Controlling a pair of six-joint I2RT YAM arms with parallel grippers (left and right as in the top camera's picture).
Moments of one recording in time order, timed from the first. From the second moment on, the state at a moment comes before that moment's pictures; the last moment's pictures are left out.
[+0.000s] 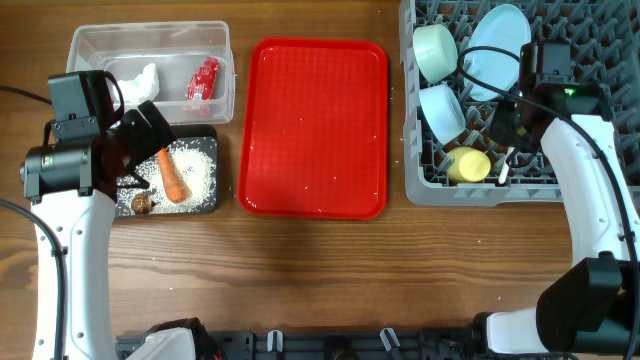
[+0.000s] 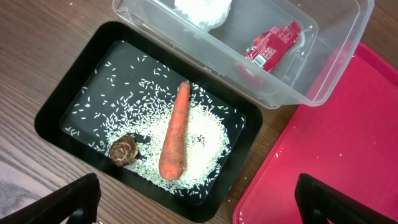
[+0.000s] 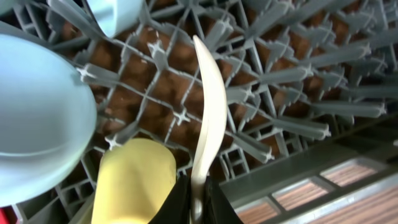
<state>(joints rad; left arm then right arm) 0.15 1.31 1.30 -1.00 -0.10 -0.43 -0.07 1.61 1.36 -0.99 0.23 0.23</state>
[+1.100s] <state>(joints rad) 0.15 1.30 1.30 -1.00 -0.10 -0.43 -0.07 0.67 1.73 -1.01 -0.16 -0.05</state>
